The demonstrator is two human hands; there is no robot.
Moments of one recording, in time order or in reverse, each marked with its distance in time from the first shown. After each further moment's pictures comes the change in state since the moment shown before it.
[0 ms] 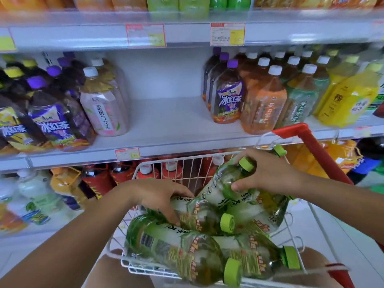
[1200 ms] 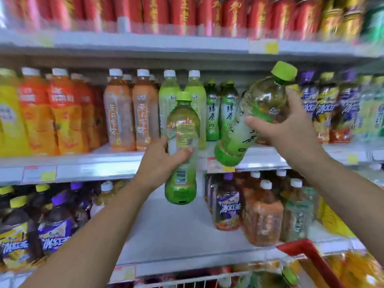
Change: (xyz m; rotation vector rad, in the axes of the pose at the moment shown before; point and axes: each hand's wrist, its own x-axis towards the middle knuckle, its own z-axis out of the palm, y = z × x) left_hand -0.060 0.096 -0.208 -0.438 1.349 0.461; right_hand 0.018 -0.128 -0.208 0.610 0.909 -0.678
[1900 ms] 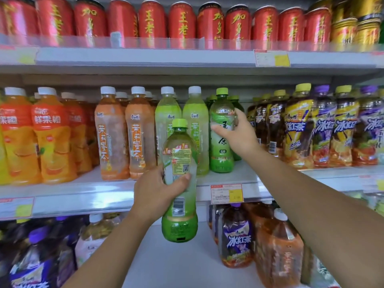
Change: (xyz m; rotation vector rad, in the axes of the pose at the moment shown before) left_hand 0.027 -0.031 0.011 0.212 0.169 -0.007; right_hand 0.117 0.093 0.087 -0.171 -0.078 0.138
